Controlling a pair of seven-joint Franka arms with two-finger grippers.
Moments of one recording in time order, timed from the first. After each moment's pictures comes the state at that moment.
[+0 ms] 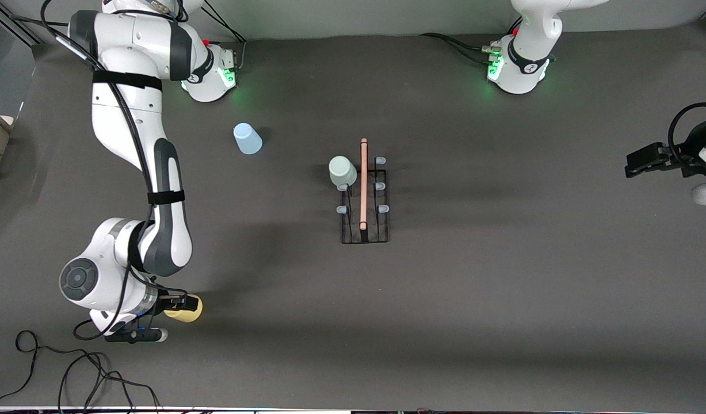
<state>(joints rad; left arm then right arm) 0.09 0.14 -0.12 -1.40 0.04 1.41 -0.01 0.46 0.94 -0.59 -1.31 0.52 2.15 -0.18</state>
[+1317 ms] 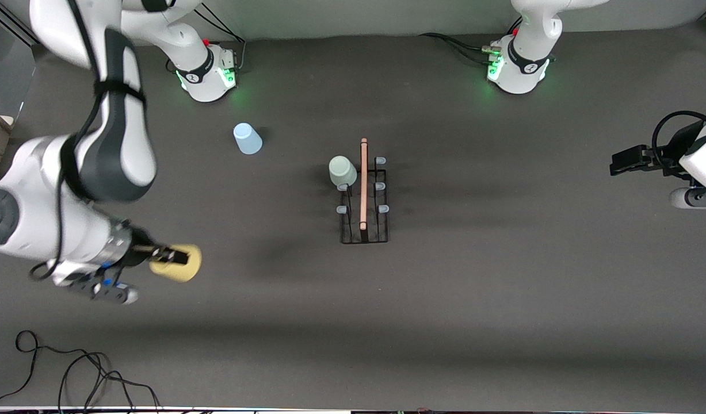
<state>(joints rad) 0.09 0.15 -0.12 -1.43 0.01 1.40 -0.01 0.65 0.51 -0.60 -1.34 0.37 1.67 0.36</state>
